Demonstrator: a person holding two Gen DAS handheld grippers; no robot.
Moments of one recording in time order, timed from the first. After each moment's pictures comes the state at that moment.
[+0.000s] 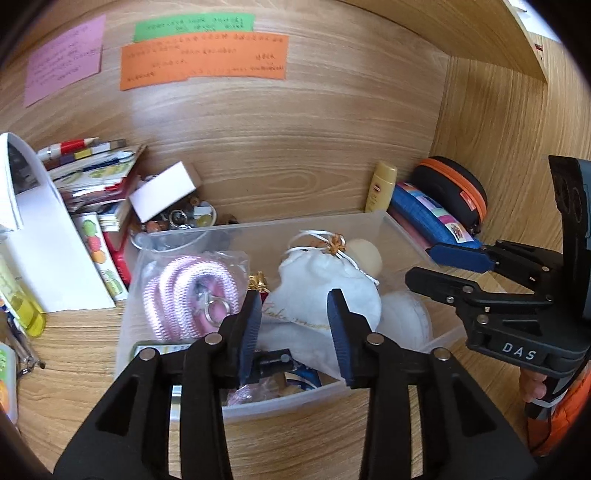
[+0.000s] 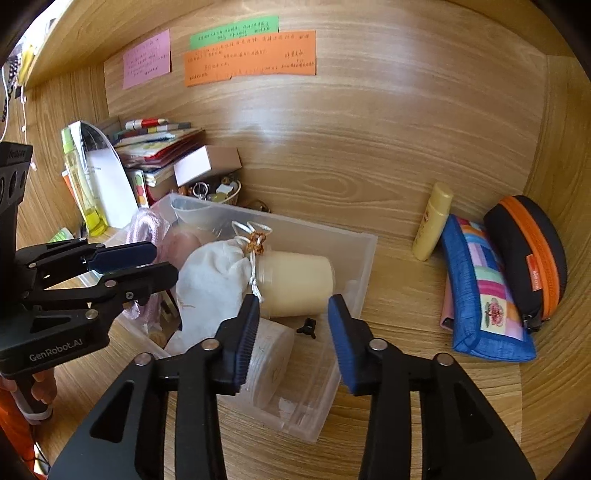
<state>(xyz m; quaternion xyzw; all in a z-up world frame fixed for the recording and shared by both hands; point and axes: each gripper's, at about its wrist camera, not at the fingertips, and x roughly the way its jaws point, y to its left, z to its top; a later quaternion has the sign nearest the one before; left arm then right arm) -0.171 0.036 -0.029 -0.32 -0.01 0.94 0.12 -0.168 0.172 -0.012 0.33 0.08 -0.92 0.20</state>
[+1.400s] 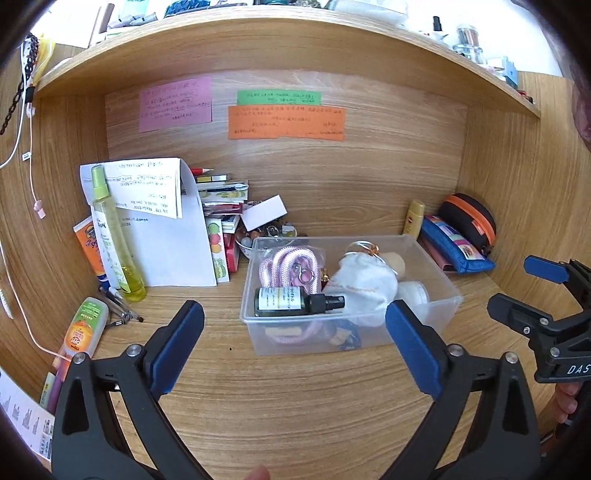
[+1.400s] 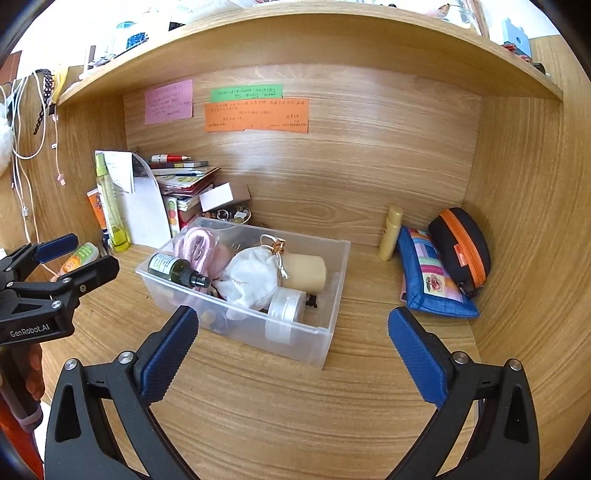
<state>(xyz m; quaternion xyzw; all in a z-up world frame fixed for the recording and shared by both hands) -0.049 0.003 0.017 -0.25 -0.01 0.97 0.01 -0.048 0.175 0.035 0.27 0.07 -0.95 0.16</state>
